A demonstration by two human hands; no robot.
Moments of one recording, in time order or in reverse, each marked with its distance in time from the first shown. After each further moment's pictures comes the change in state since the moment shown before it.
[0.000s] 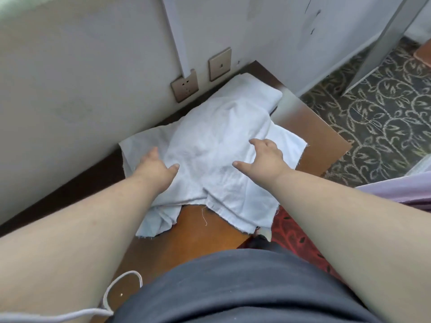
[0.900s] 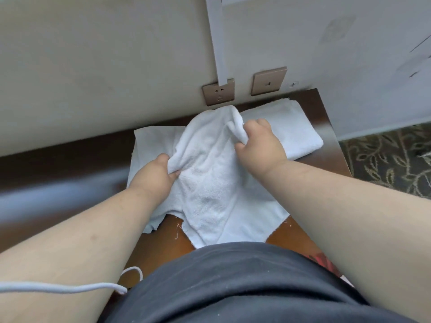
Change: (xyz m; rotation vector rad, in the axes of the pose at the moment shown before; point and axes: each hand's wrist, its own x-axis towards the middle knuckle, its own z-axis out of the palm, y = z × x) left_hand -0.015 0.043 0.022 -0.082 0.187 -0.160; right_hand 0.146 -0.059 -0.045 -0.061 -0.096 -0.570
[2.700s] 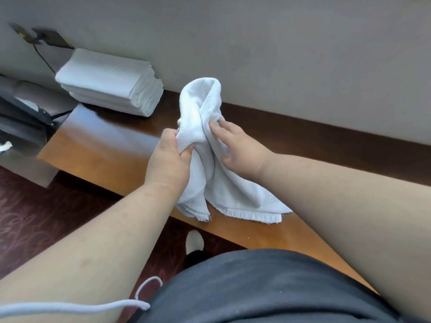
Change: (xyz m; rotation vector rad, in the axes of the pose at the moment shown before) left_hand -0.207 -0.574 -0.174 -0.537 0.683 -0.393; right_hand -0.167 -0.541 0.437 -0.095 -0.639 -0.845
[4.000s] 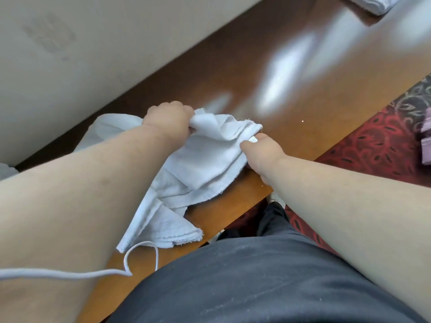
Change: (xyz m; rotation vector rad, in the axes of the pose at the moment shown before) left_hand 0.117 0.049 0.169 0.926 -0.823 1.239; right_hand -0.064 0.040 0.135 0.931 0.908 1.453
